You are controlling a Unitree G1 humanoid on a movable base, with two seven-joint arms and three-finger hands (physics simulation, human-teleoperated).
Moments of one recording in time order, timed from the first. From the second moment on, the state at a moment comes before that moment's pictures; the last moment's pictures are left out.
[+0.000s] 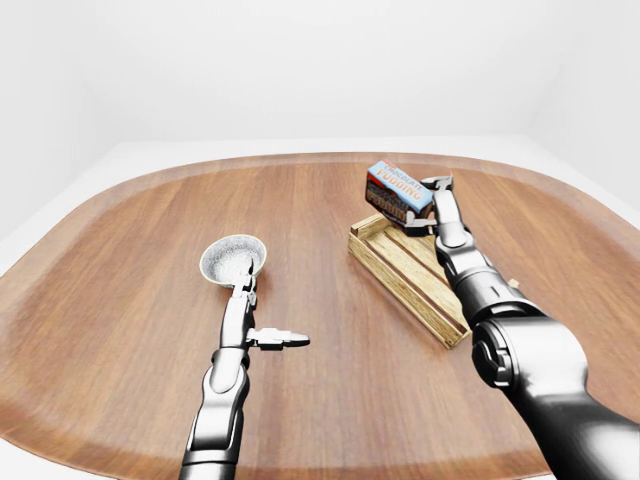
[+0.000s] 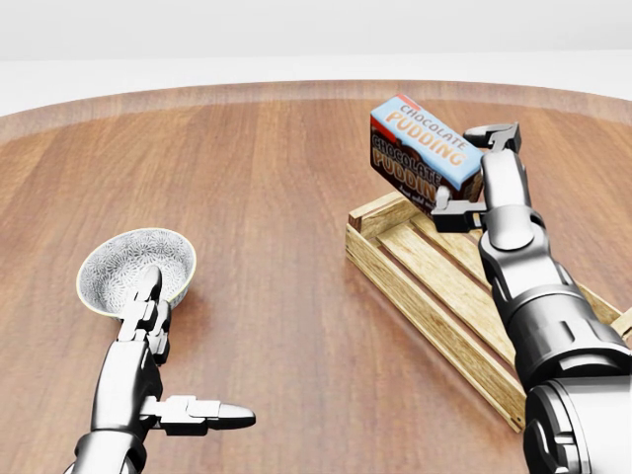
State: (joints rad) left arm -0.01 0.02 0.02 0.06 0.04 0.02 -0.03; right arm -1.07 -0.29 -0.14 1.32 -0.25 -0.09 -0.16
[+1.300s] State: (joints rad) left arm -0.01 0.02 0.02 0.06 0.03 0.02 -0.03; right arm -0.88 -0.35 -0.19 1.34 -0.22 -0.09 -0.16
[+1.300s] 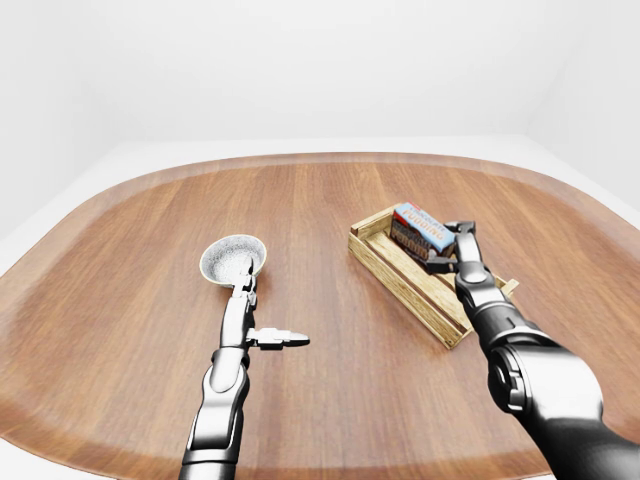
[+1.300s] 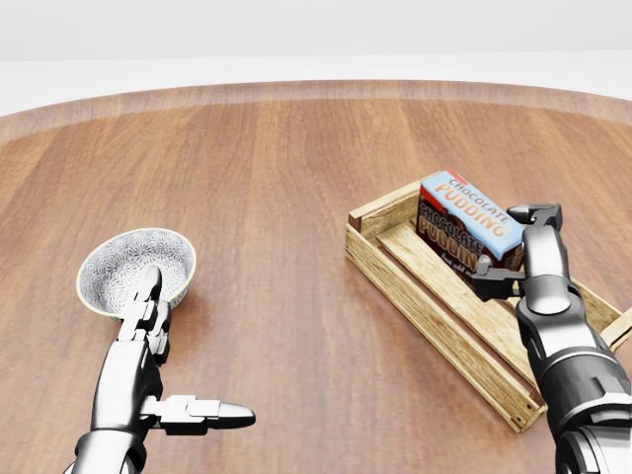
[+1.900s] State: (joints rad) left arm -0.02 0.02 0.02 0.07 0.03 0.02 -0.03; right arm -0.82 -0.35 -0.20 1.35 -0.22 -0.09 -0.17
